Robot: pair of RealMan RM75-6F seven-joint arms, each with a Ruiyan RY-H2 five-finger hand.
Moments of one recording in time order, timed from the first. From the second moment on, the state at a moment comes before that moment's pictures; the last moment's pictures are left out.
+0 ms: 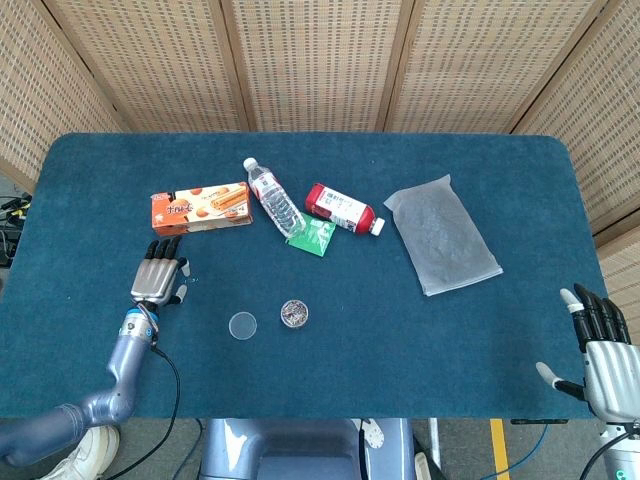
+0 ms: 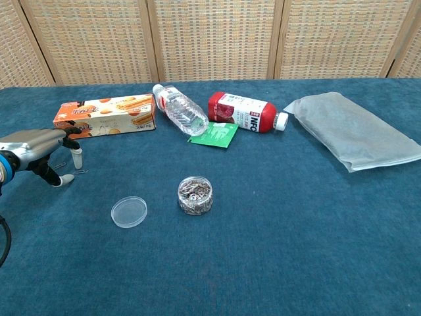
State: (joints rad) left arm -0.61 -1.70 -0.21 -1.12 0.98 0.92 0.44; right arm 0.00 -1.04 0.07 -1.83 -1.54 1.57 -0.09
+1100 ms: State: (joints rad) left arm -0.62 -1.76 -0.19 -1.04 0.98 0.93 0.42; right arm 0.00 -1.04 0.07 -1.83 -1.53 1.56 -0.09
